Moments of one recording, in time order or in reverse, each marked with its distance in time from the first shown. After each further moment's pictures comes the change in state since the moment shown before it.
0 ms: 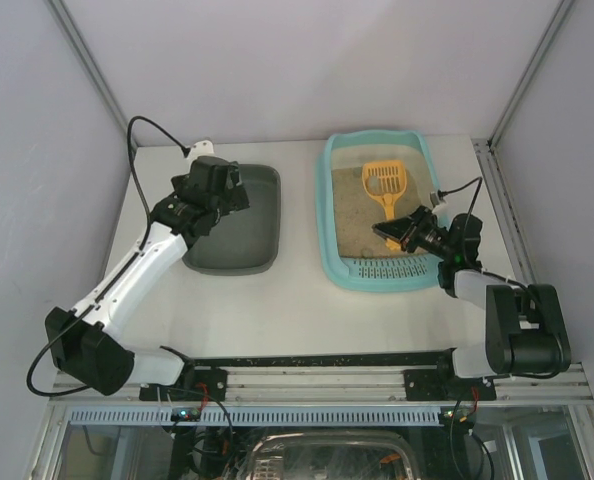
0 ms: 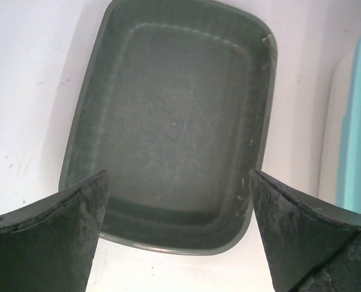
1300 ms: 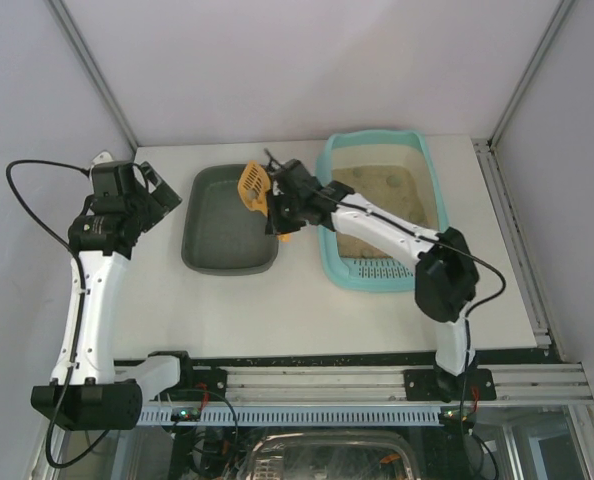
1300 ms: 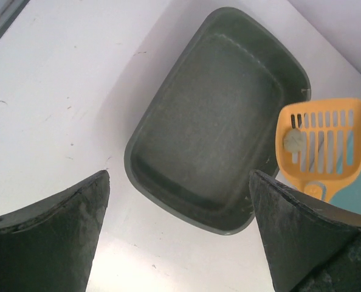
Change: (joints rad) left arm 0.486 -0.206 0.071 -0.282 0.289 -0.134; right arm 0.797 0.504 1.205 -1.354 0.699 -0.649
